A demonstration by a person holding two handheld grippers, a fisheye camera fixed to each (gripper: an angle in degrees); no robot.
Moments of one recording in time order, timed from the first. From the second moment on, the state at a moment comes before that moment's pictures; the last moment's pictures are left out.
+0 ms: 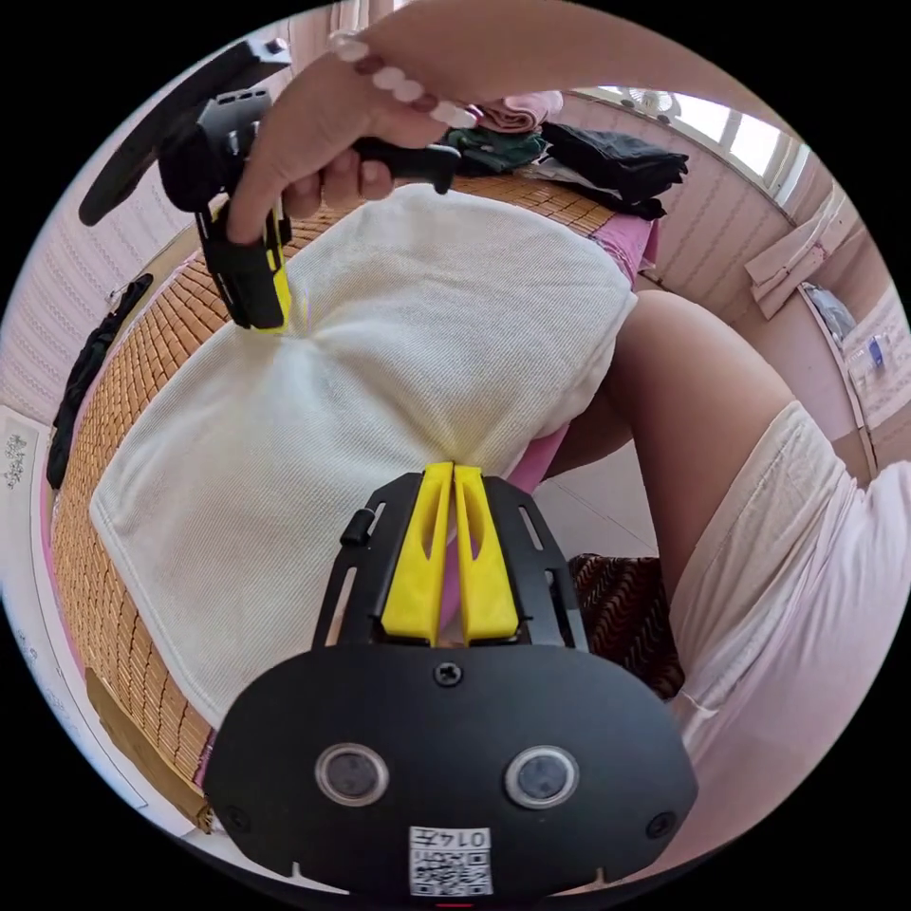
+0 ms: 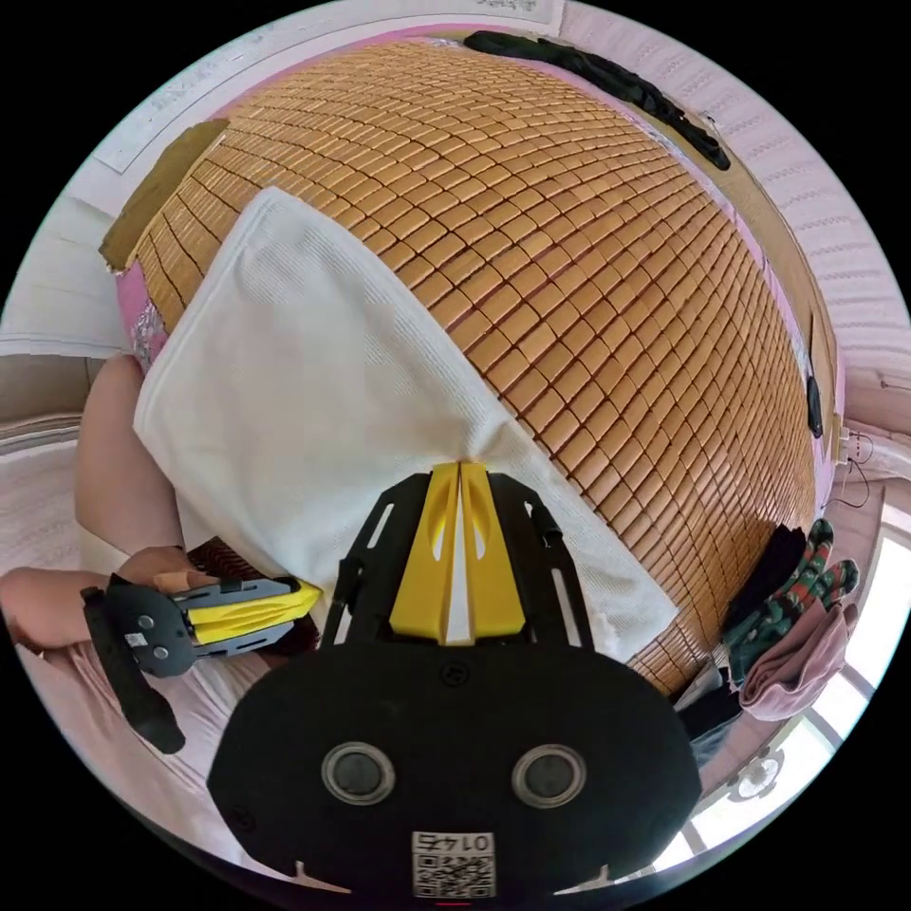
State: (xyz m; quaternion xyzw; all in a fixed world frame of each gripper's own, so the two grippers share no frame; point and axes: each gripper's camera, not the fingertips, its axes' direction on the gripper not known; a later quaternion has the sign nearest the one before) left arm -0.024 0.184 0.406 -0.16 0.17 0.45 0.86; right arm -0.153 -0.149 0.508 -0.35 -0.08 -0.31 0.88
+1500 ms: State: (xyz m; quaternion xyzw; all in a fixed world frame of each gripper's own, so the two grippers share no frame) left arm 0.038 0.177 0.293 -0.05 0.26 0.47 0.84; right arm 0.345 0.081 0.368 -0.28 -0.22 0.21 0.91
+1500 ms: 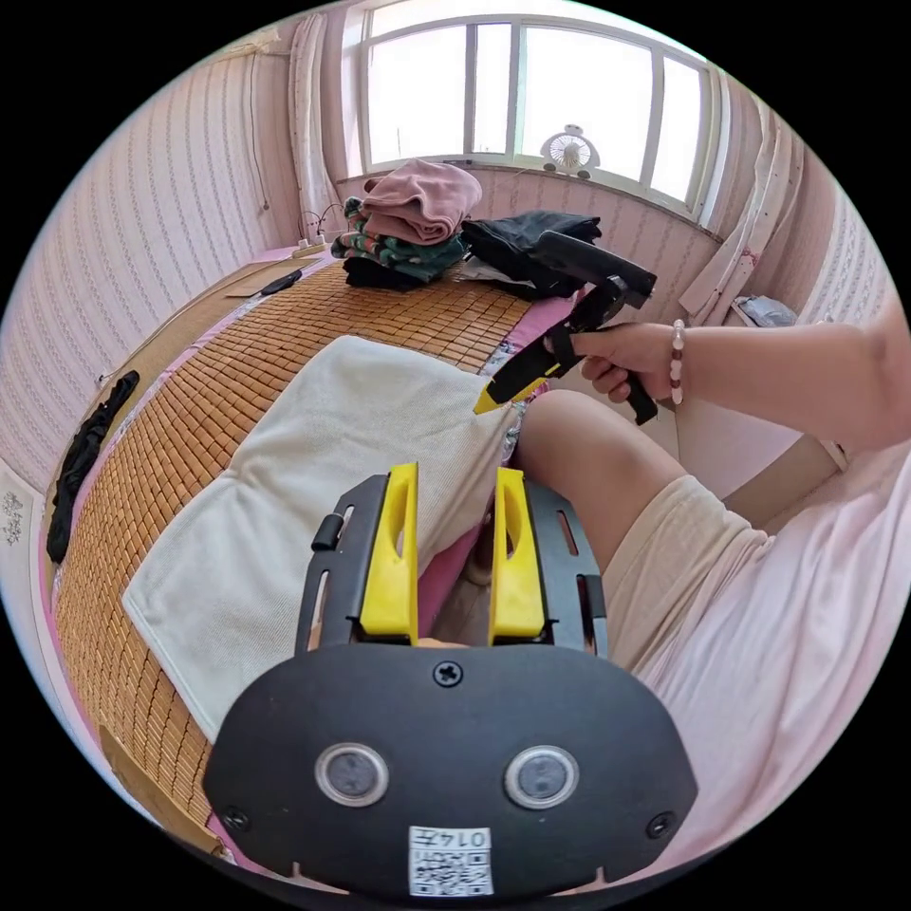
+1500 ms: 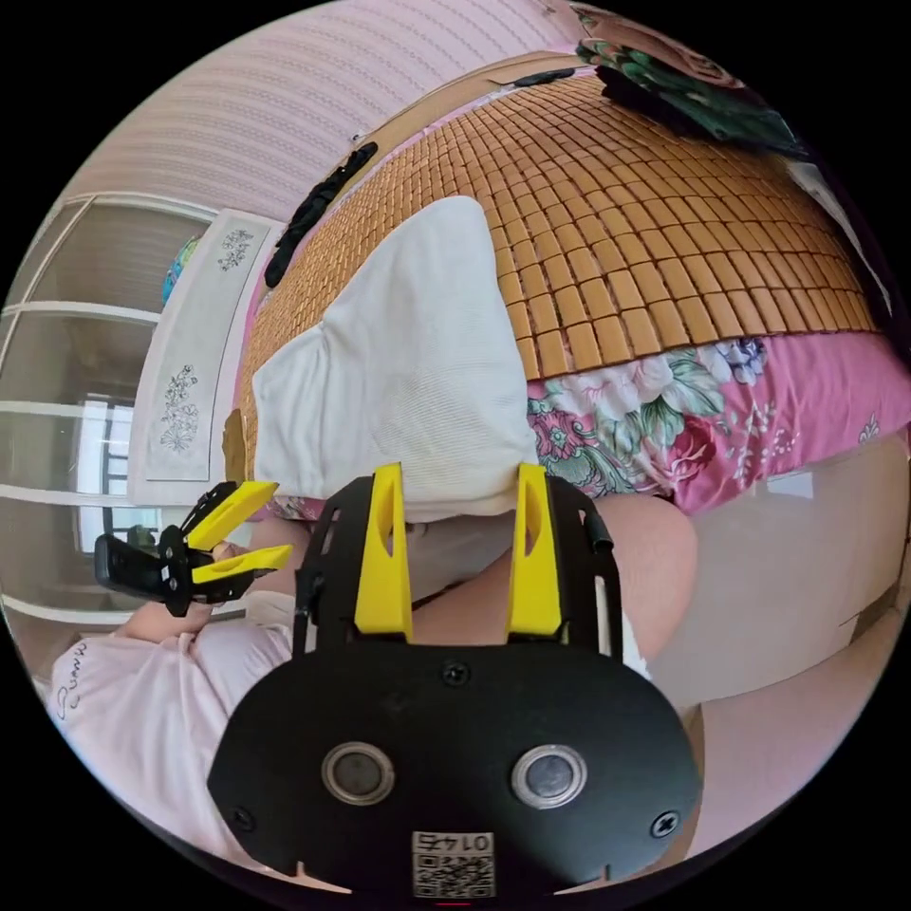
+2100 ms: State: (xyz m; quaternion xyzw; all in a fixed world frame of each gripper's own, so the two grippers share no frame) left arm 0.052 0.145 0.297 -0.06 0.22 0.42 0.88; right arm 0.398 0.070 0.287 -0.13 -0.40 0.14 0.90
